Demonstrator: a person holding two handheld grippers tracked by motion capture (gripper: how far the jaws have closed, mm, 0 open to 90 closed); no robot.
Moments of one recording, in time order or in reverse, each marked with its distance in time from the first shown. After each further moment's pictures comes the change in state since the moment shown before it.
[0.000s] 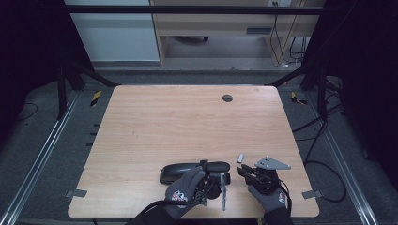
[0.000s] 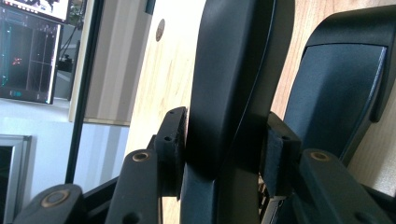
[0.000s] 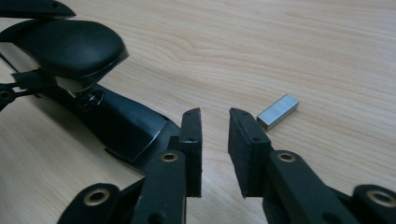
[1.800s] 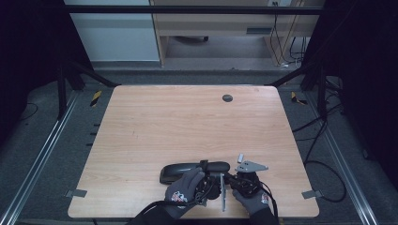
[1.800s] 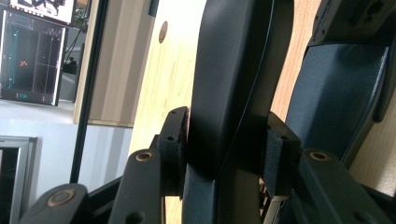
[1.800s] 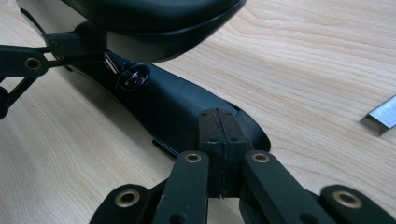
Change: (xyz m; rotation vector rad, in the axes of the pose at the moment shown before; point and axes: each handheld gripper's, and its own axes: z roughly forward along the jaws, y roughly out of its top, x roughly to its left) left arm -0.001 -0.001 0.001 -0.020 -0.012 0.002; right arm 0.033 -0.007 0.036 0.088 0.095 -0.038
